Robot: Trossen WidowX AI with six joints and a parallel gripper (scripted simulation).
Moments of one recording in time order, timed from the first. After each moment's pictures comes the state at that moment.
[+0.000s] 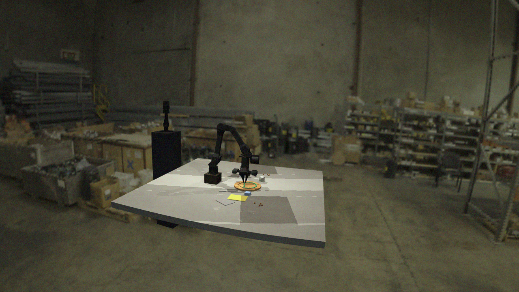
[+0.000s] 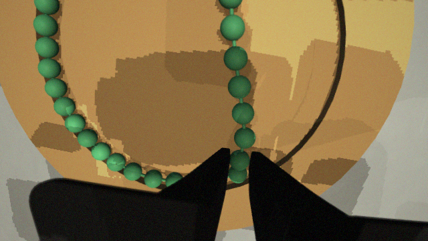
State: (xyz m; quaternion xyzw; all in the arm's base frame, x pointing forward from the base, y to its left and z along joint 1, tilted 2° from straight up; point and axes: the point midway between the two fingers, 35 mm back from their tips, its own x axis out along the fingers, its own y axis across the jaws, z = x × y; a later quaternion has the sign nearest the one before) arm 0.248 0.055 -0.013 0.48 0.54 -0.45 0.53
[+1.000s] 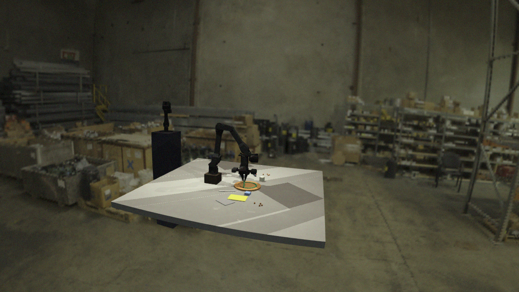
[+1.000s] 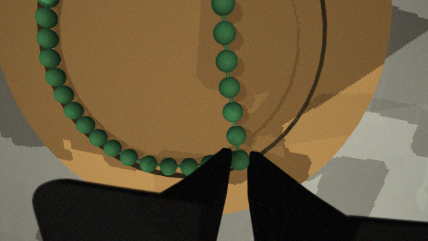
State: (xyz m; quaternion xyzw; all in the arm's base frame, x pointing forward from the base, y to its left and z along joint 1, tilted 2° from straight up) arm 0.241 0.058 -0.006 0.49 0.53 -0.45 0.53
